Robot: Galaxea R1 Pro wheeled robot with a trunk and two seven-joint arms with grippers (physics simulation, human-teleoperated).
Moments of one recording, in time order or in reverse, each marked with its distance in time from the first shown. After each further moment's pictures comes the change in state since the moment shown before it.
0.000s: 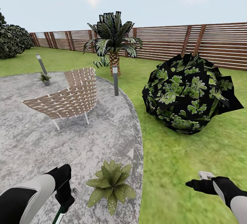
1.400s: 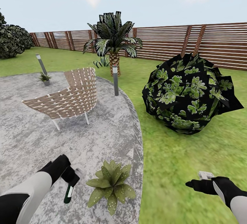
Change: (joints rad) left arm 0.034 0.033 0.108 -0.244 0.149 -0.128 0.158; right arm 0.000 0.000 0.000 0.001 0.000 0.000 -0.002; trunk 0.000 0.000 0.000
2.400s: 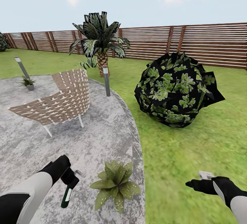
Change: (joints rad) left arm 0.000 -0.004 -0.008 0.012 -0.007 0.065 0.000; right arm 0.000 0.000 0.000 -0.001 0.000 0.000 0.000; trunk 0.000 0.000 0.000
